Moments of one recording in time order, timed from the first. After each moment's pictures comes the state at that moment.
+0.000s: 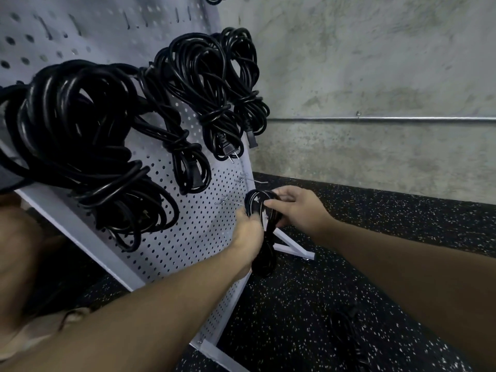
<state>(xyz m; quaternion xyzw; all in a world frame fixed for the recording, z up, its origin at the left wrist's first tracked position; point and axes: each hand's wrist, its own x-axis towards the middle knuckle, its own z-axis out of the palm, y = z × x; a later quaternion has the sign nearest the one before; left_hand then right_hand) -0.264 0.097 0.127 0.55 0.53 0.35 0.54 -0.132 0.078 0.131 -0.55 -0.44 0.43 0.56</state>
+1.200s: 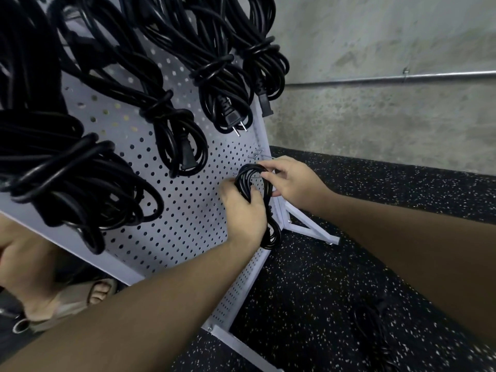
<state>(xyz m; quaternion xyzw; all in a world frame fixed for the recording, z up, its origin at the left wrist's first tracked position) -0.270 0.140 0.096 0.61 0.59 0.46 0.26 -0.137 0.151 0.102 -0.54 -0.63 0.29 0.48</state>
